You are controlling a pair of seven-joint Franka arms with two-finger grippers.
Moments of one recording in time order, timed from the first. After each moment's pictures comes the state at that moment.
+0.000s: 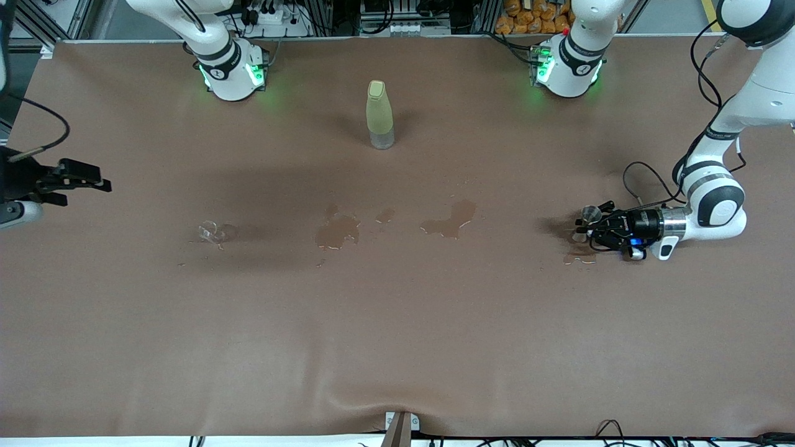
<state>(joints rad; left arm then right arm) 0.65 0.80 -0.31 -1.90 -0.96 1.70 -0.37 0.05 0.16 -0.14 -1.51 0.11 1.49 -0.27</state>
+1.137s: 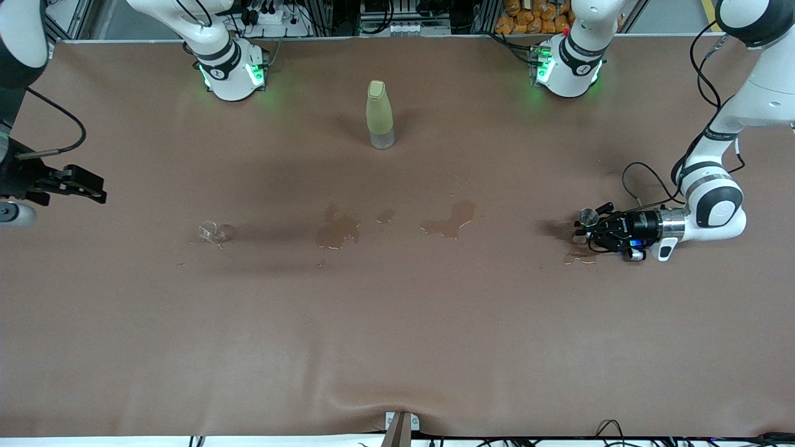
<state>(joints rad) 0.64 0.80 -0.31 -1.90 -0.96 1.73 -0.40 0.01 0.14 -0.04 -1.46 -0.04 1.56 -0.07</state>
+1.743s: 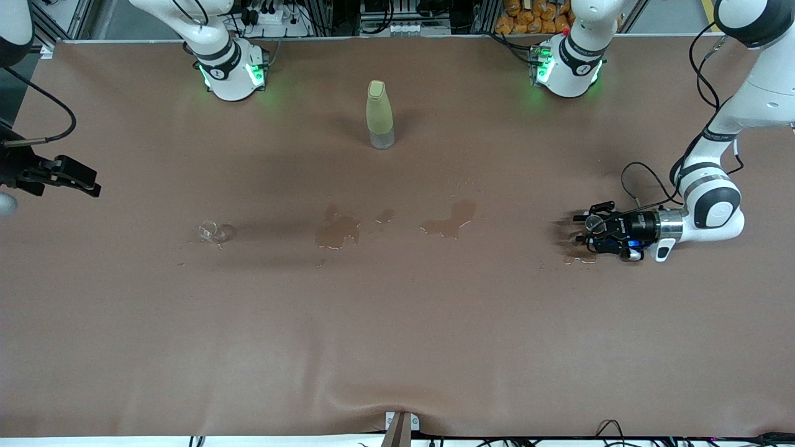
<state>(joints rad) 0.63 0.80 -0.31 -1.90 -0.96 1.73 -0.42 -0.09 0.11 0.08 -1.45 -0.04 1.54 0.01</state>
